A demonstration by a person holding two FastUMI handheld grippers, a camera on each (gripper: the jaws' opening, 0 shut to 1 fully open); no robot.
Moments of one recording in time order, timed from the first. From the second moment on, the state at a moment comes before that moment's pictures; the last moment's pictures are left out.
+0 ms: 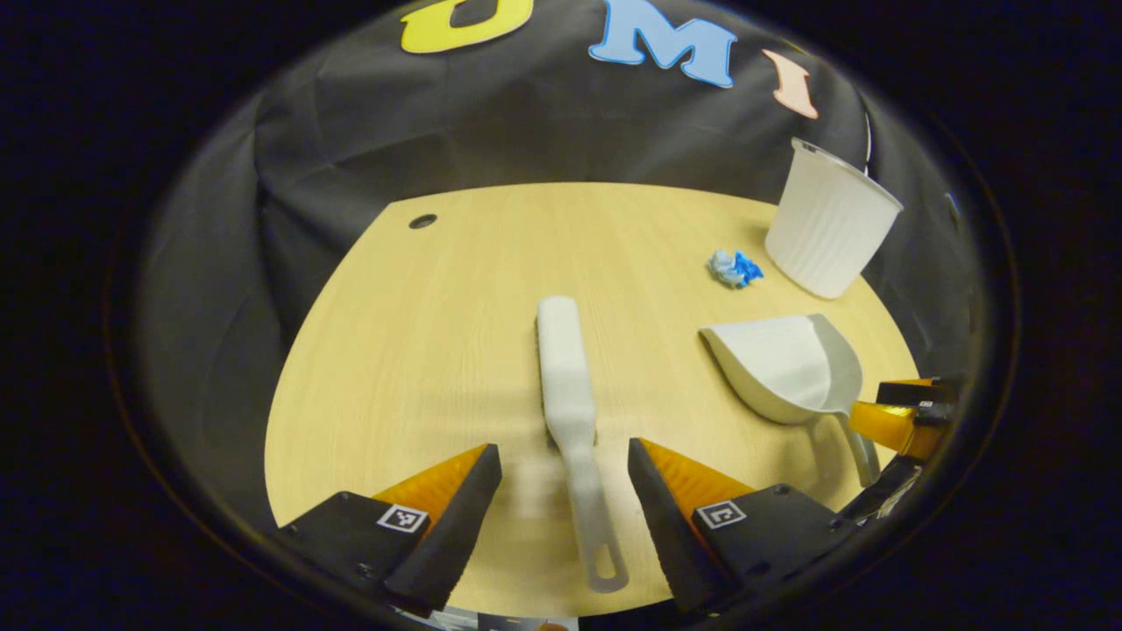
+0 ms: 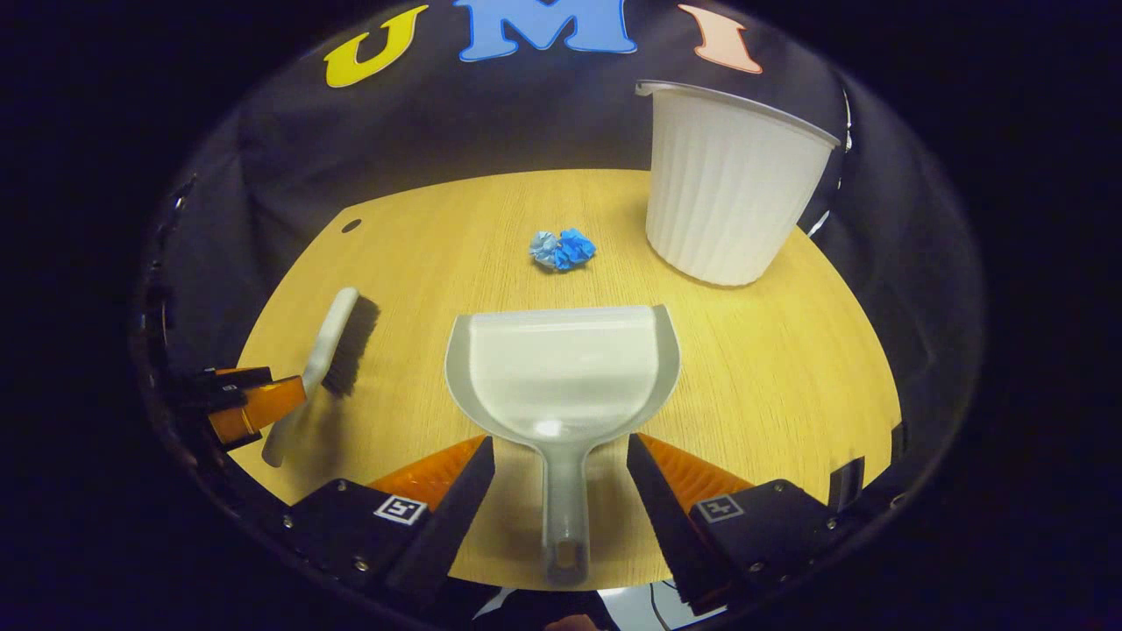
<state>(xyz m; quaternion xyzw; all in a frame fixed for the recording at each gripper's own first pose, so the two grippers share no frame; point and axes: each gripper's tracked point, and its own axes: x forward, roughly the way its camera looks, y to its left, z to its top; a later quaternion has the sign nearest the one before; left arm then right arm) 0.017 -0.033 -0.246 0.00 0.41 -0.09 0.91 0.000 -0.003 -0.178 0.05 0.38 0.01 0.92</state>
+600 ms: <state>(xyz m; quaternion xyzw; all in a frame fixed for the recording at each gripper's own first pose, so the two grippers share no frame) 0.025 -0.042 -0.305 -0.01 0.48 -0.10 0.87 0.006 0.002 -0.213 0.04 0.45 0.00 0.89</state>
